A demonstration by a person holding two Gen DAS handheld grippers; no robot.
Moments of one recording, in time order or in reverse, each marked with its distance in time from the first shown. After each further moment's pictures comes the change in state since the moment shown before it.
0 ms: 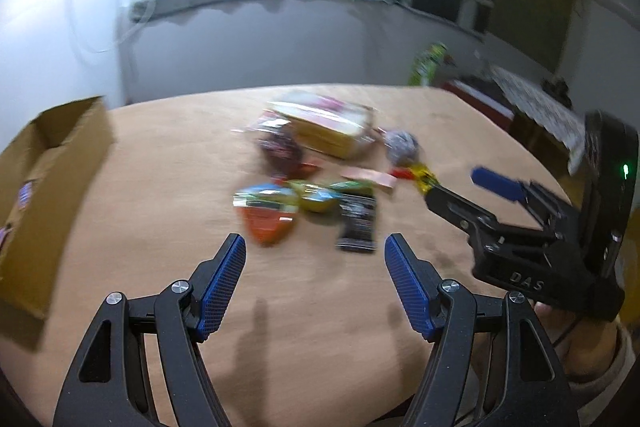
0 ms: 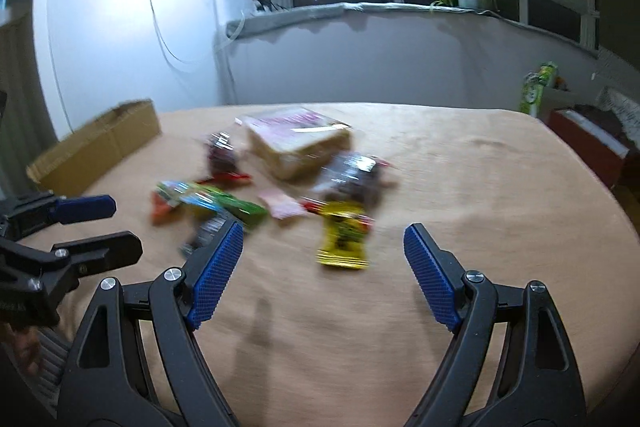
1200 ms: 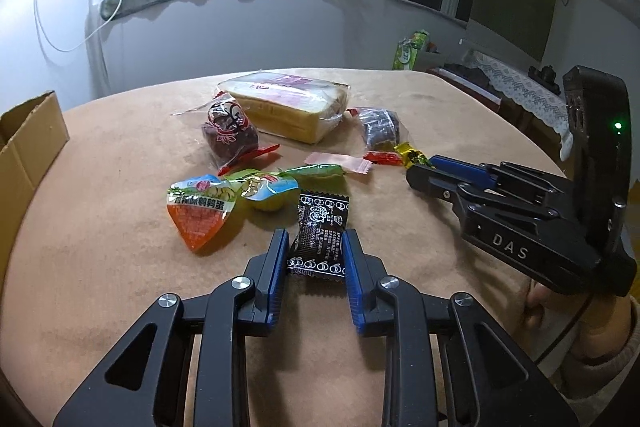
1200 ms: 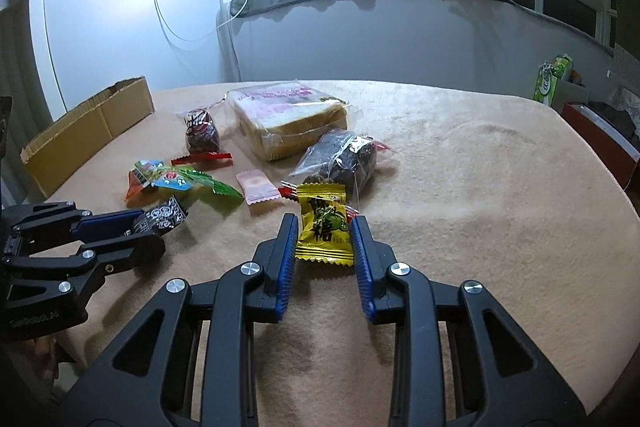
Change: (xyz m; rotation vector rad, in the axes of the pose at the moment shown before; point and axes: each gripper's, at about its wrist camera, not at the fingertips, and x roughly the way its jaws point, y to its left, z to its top) left arm 0.030 -0.013 -0.009 0.020 0.002 -0.051; right arm 0.028 -0.012 -0.001 -0.016 0.053 0.058
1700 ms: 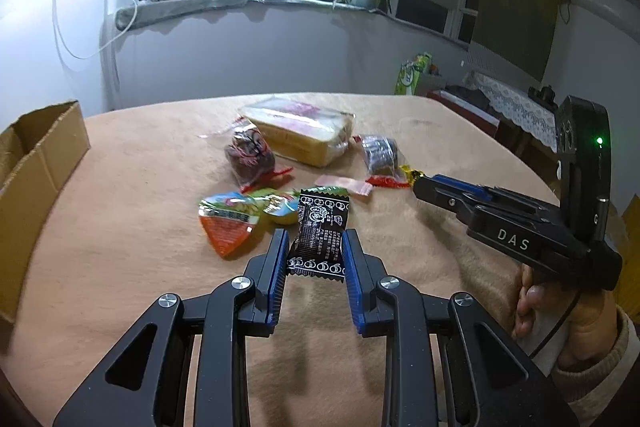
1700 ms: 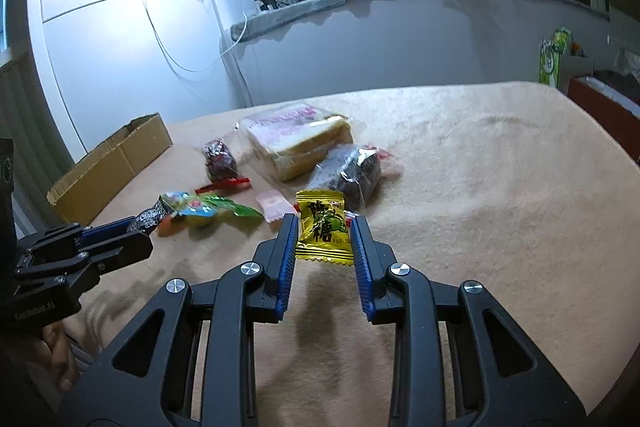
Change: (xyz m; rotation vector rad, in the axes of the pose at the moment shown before) left arm -0.028 0.009 0.003 -0.034 -0.073 0.005; right arm -0.018 -0.011 0.005 0.118 -0.048 0.087
